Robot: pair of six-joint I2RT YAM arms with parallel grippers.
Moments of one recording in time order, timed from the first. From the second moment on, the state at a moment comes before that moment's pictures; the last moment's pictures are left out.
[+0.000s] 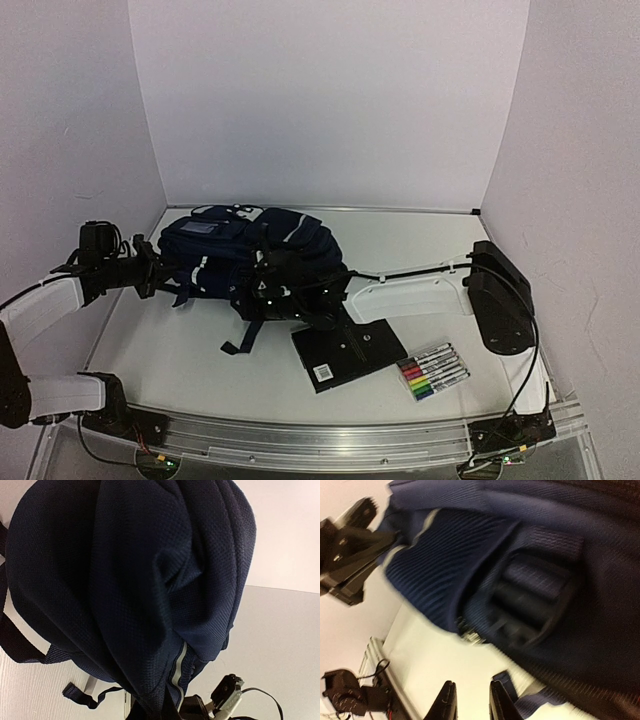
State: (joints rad) left arm 0.00 1.03 0.60 -0.16 0.71 -1.02; right arm 1.17 2.18 1.64 0.02 0.09 0.77
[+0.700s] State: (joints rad) left arm 0.01 1.04 0.61 -0.17 0.71 -1.02; right arm 1.12 2.24 1.69 0.07 0.09 0.62
